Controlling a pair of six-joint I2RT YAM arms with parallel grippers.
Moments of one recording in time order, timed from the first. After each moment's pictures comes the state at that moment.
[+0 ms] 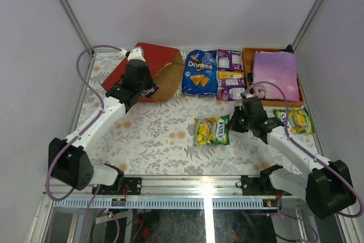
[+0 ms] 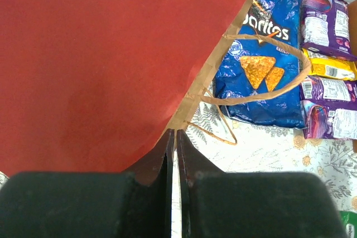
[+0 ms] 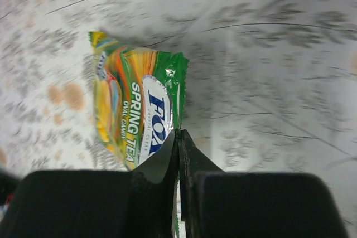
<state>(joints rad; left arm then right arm) -0.39 1.36 1.13 -0.28 -0.25 -0.46 0.42 1.07 0.59 -0.33 -0.15 0.59</state>
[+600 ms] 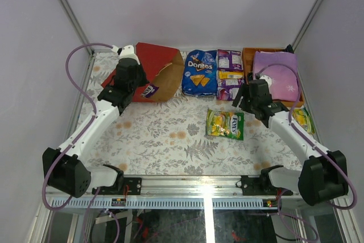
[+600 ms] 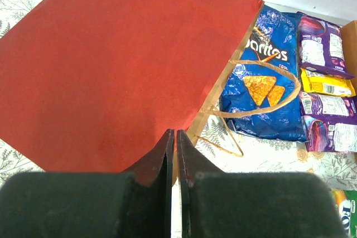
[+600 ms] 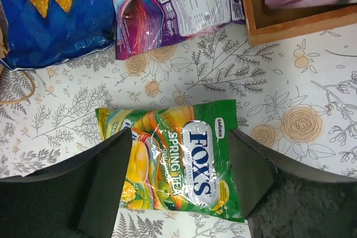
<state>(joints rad) -0.34 1.28 1.13 -0.26 -0.25 -0.40 0.28 1.22 0.82 -0.38 0.14 0.56</state>
